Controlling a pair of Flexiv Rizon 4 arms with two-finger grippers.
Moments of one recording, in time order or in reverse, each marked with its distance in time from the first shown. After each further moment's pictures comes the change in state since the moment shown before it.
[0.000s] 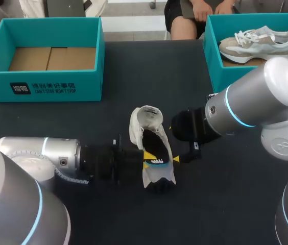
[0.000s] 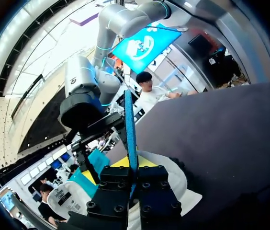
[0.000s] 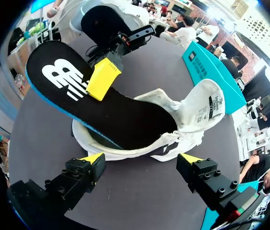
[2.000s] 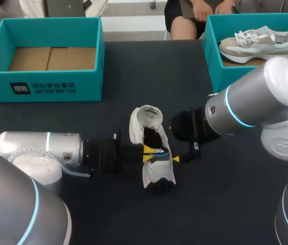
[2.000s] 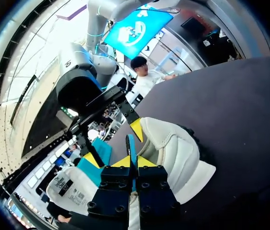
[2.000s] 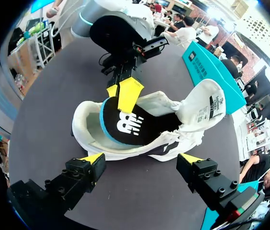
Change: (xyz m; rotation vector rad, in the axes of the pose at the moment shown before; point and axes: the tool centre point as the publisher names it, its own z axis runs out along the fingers) left arm -0.009 0.035 0.000 -0.105 0.021 0.066; right arm 0.000 0.000 0.000 0.000 0.000 0.000
